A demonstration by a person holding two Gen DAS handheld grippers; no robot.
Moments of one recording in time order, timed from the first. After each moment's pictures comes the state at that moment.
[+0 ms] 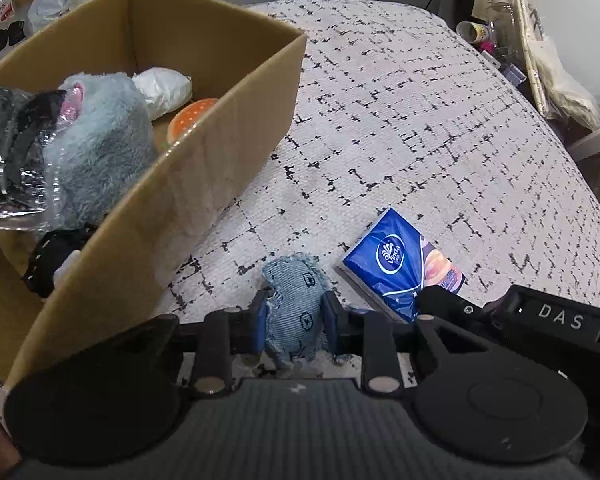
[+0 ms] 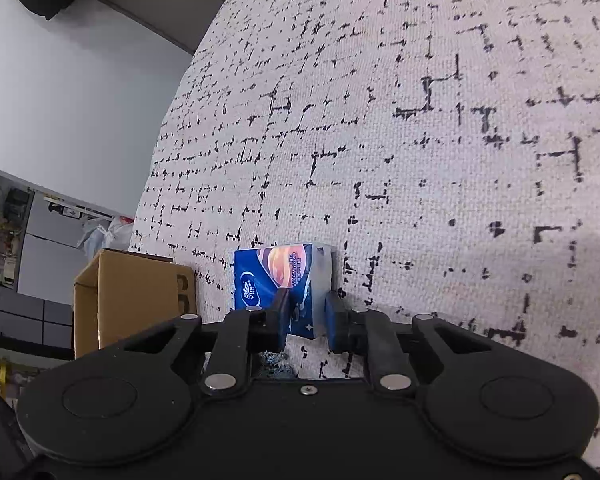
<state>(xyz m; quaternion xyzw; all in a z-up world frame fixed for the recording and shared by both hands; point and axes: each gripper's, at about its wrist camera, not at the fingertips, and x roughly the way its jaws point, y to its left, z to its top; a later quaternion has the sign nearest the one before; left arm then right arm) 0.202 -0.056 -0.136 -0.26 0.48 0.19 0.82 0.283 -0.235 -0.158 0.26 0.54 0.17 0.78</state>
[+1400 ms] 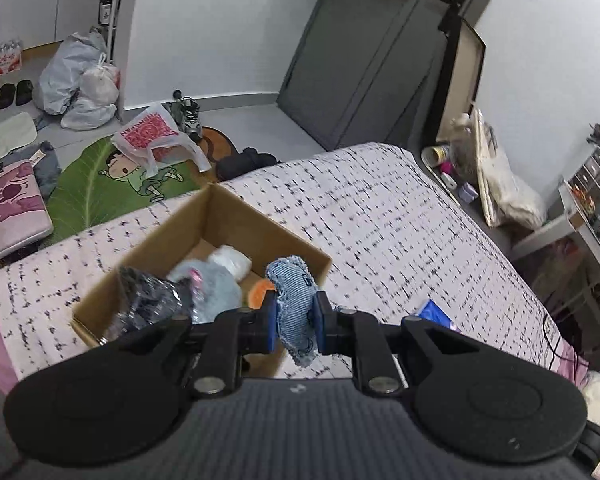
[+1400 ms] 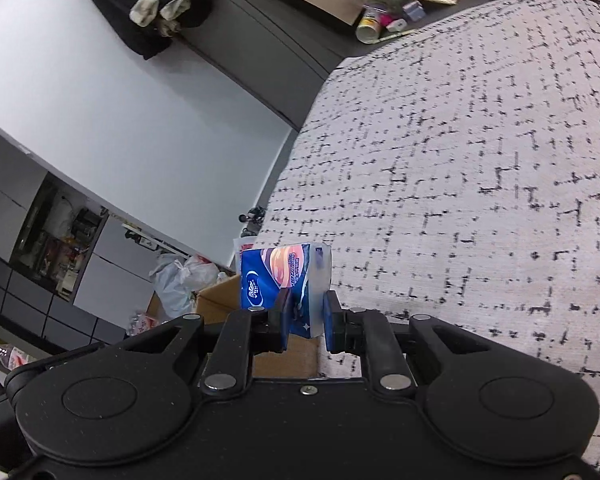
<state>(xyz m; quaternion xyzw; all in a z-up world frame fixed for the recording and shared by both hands) 0.135 0.020 0.000 -0.27 0.34 0.19 0.88 0.220 -0.230 -0.063 0.29 0.42 0.25 0.82</state>
